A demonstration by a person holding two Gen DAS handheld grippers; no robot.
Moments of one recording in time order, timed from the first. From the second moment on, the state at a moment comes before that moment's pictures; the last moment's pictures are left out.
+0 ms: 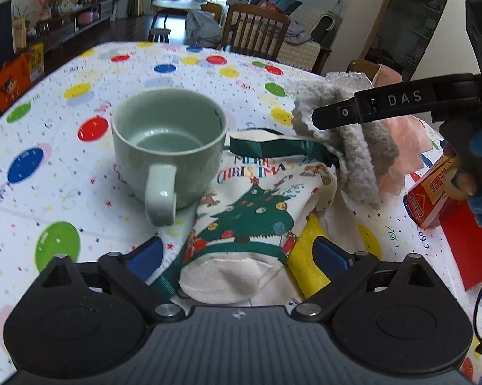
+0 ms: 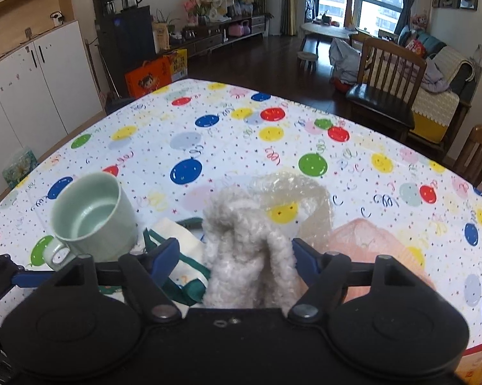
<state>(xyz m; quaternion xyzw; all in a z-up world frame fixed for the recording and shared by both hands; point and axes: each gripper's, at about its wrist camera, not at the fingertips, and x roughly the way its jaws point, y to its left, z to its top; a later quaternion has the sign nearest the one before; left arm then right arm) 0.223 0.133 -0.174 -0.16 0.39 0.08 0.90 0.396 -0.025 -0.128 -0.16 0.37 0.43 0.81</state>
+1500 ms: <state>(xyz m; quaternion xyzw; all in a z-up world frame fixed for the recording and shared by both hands) 0.162 0.106 -0.079 -0.13 0.31 0.05 0.94 0.285 -0.150 -0.043 -0.05 0.34 0.40 0.85</state>
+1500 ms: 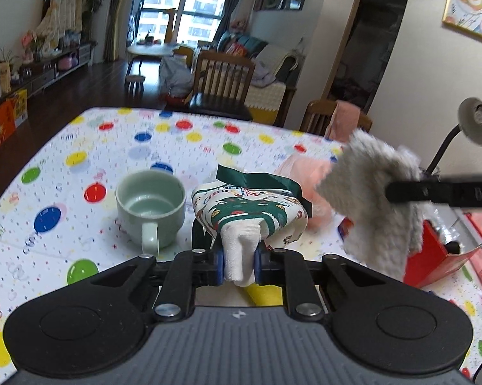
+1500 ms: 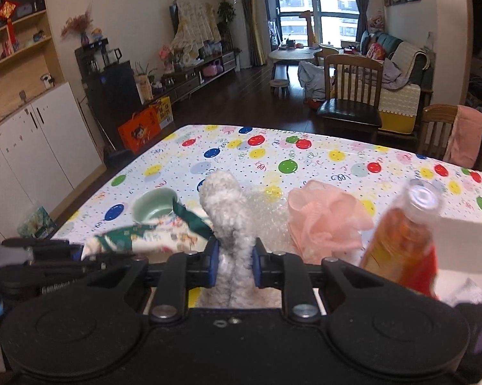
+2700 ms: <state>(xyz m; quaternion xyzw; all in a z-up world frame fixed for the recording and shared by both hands) 0.217 -0.070 0.023 -0.08 0.25 -0.16 0.95 0.297 -0.381 -0.003 0.07 0.35 0.24 0.90</state>
